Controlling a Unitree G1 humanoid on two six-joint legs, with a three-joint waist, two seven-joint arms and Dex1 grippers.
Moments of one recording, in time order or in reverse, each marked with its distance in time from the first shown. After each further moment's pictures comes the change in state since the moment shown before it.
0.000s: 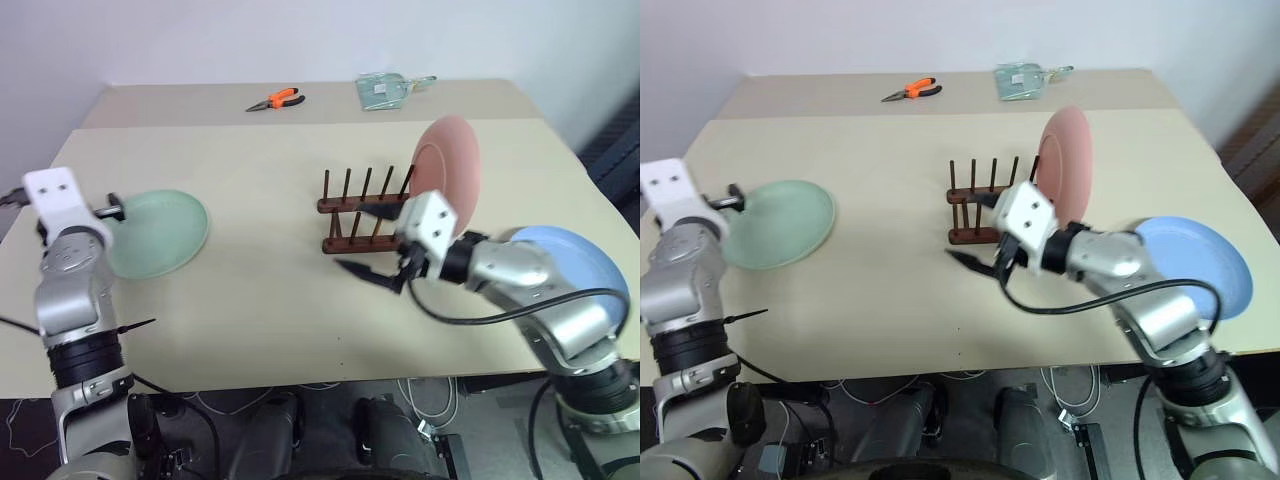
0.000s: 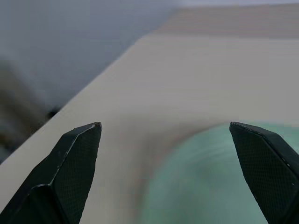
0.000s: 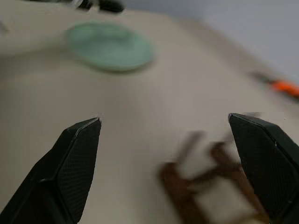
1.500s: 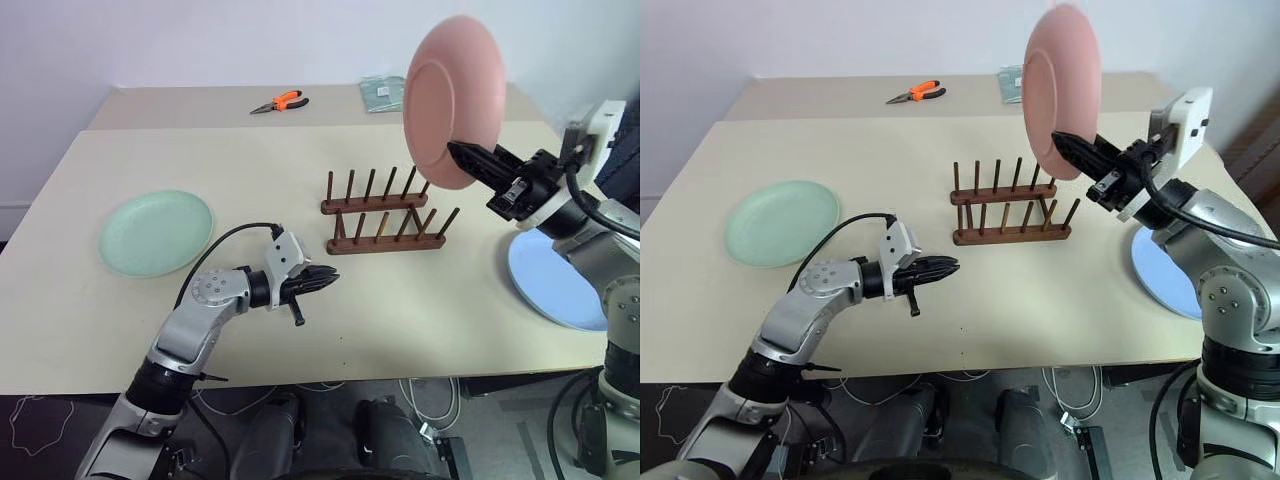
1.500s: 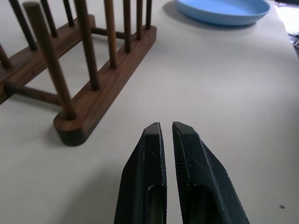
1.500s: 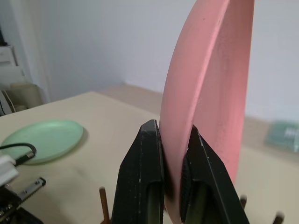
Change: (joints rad) left arm 0.128 0.009 -0.833 -0.133 -0.106 -0.333 -0.978; right arm -0.014 -0.037 -0.547 0.143 0.471 0.154 -0.133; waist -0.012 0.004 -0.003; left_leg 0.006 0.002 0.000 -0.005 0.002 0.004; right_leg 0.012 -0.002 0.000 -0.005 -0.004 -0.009
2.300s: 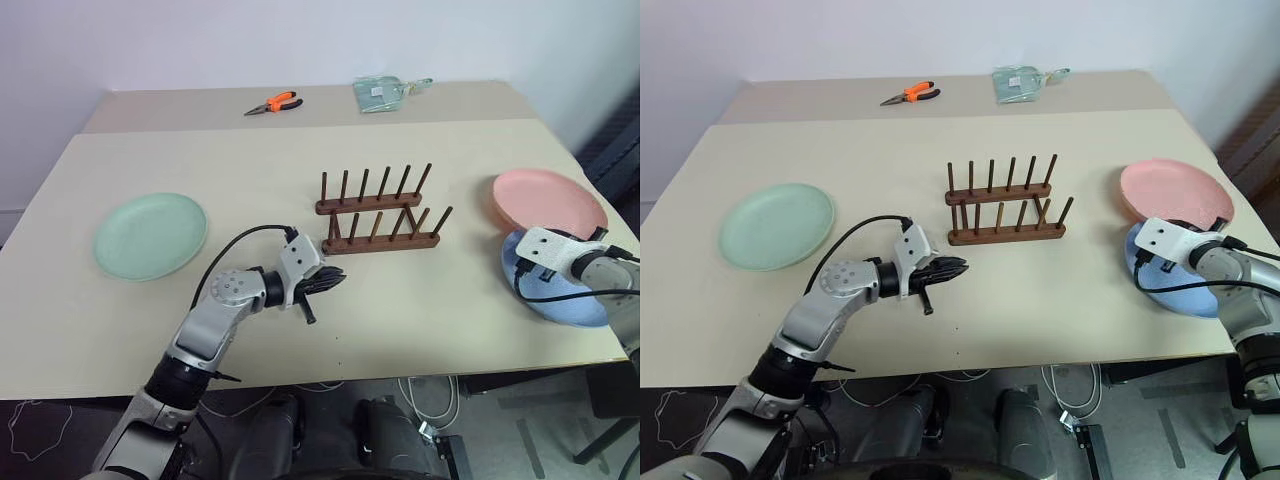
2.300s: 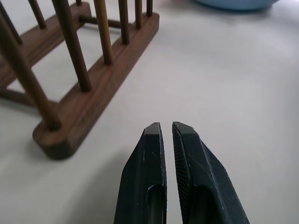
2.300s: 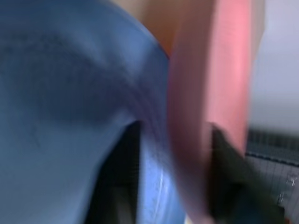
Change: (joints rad) left arm -0.025 -0.049 -0.052 0.069 0.097 -0.010 0.052; right arm 0.055 -0.281 0.396 0.878 -1.278 -0.743 -0.119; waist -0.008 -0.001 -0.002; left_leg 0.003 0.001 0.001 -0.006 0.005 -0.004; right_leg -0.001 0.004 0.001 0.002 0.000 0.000
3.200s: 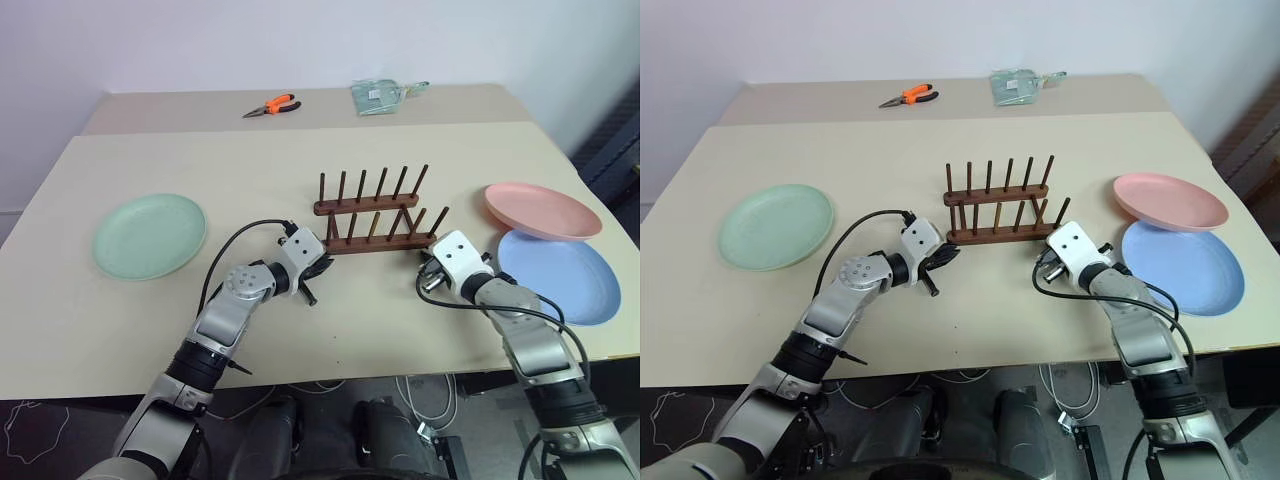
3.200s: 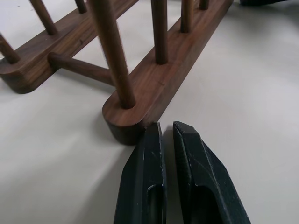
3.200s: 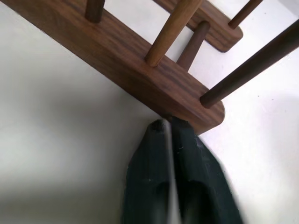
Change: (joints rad) left arm -0.092 -0.074 -0.016 0.235 0.138 -0.086 0.190; right arm 0.187 0.399 -0.029 -0.603 0.339 0.428 0.050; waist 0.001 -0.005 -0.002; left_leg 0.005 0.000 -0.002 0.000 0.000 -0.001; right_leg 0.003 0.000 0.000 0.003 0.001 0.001
